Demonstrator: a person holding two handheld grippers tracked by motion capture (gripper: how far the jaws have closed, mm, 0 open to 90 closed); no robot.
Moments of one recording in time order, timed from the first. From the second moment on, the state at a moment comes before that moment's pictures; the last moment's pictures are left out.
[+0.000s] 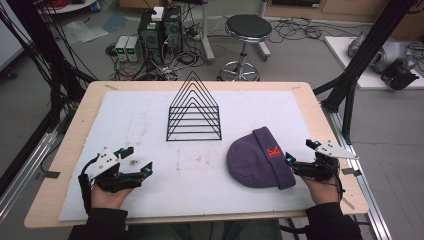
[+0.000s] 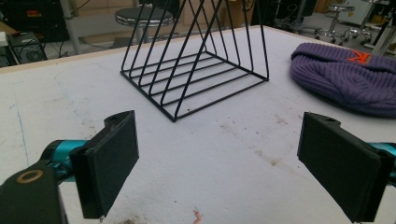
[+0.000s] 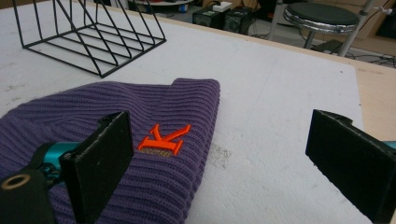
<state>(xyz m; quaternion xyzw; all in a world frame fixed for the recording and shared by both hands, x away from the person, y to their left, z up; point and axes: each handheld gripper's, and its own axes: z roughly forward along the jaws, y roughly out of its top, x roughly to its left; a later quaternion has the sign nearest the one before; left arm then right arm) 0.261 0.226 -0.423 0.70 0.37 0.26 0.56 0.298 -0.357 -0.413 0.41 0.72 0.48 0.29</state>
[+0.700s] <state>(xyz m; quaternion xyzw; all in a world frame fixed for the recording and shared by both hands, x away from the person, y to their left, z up) 0.262 0.220 -0.425 0.70 0.36 0.25 0.56 0.293 -0.324 -0.409 0.33 0.77 0.48 0.28</state>
